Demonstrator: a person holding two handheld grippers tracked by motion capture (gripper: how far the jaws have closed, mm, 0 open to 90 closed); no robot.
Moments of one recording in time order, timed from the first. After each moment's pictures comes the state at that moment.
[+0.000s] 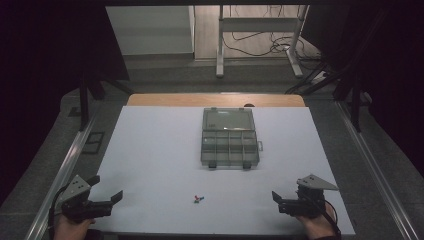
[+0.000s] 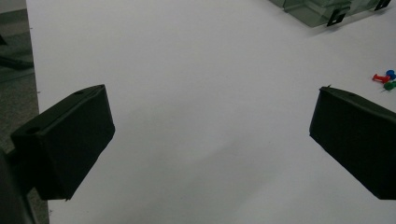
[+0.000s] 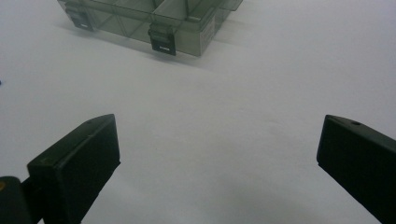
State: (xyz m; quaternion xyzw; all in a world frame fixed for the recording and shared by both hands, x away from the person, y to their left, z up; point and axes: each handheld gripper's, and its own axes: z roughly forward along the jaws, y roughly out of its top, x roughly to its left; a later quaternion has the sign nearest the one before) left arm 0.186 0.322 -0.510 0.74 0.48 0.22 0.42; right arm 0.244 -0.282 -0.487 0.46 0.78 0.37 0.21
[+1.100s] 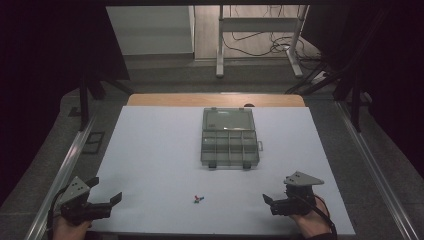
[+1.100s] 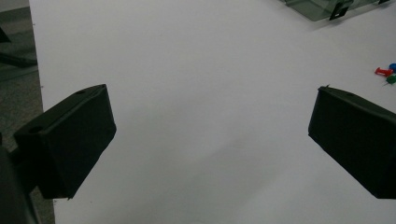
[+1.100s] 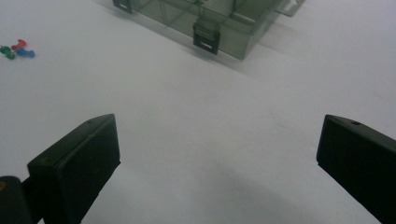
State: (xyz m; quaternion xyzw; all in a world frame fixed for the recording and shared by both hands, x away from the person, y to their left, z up) left arm 0.182 0.322 -0.510 0.74 0.48 0.22 0.41; right arm 0.253 -0.258 -0.484 0.40 0.83 0.36 0.19
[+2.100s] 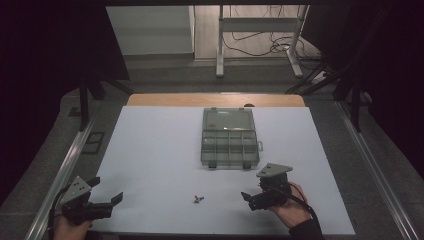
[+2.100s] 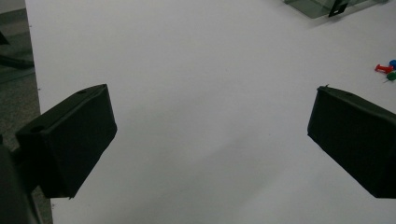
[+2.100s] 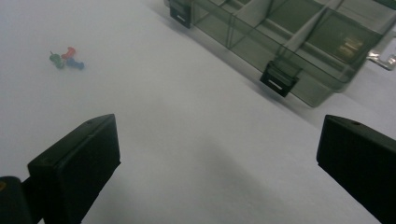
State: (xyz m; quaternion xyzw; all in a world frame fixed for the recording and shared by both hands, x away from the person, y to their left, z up) left arm 0.183 0.321 -0.510 0.75 0.47 0.22 0.41; right arm 0.272 -0.197 -0.475 0.33 0.87 0.33 0.15
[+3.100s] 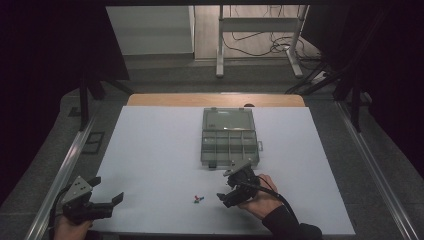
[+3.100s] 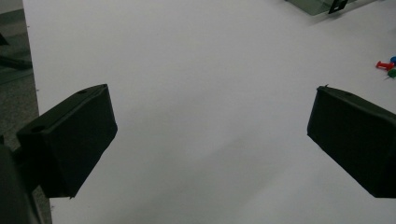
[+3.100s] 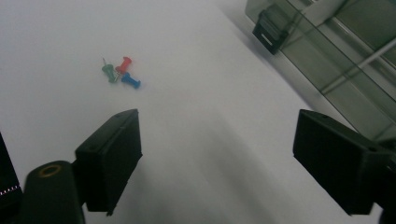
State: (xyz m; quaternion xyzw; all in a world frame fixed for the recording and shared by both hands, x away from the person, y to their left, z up) left arm 0.184 0.319 -0.510 0.75 0.47 0.22 0.41; right arm 0.287 -0.123 -0.482 0.25 0.92 0.28 0.10
